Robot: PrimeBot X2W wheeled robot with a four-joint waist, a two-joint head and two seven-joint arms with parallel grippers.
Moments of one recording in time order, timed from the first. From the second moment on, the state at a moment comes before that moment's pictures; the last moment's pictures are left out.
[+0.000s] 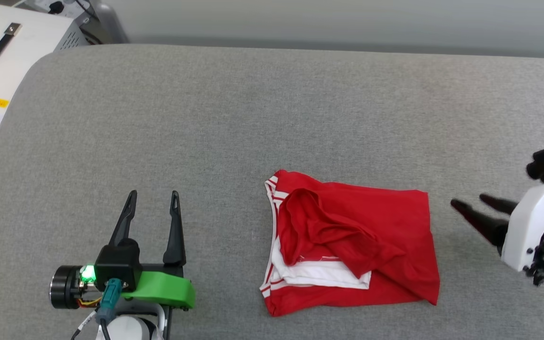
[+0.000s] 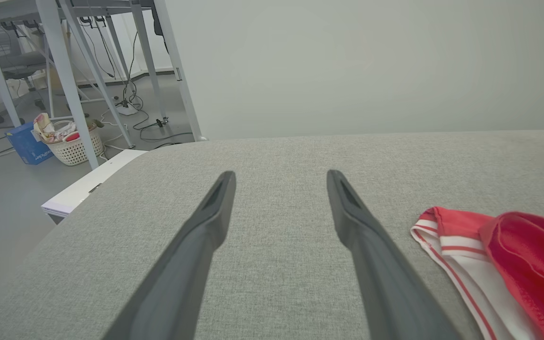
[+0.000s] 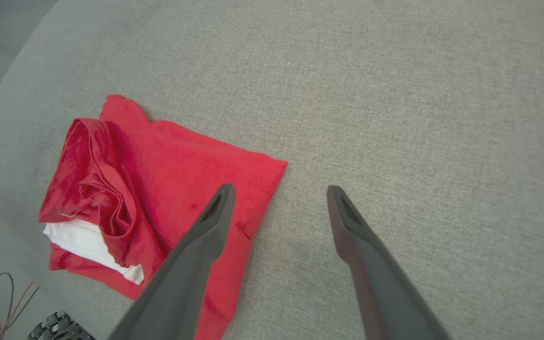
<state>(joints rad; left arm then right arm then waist) -0.04 0.07 -0.07 0.04 -0.03 0.01 -0.26 -0.26 -0.53 0.19 0.01 0.81 0.13 0.65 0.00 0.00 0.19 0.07</state>
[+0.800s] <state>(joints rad) -0.11 0.06 -0.09 0.08 -0.04 0.00 -0.26 -0.27 -0.46 0.44 0.22 0.91 0.13 0.50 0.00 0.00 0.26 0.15</state>
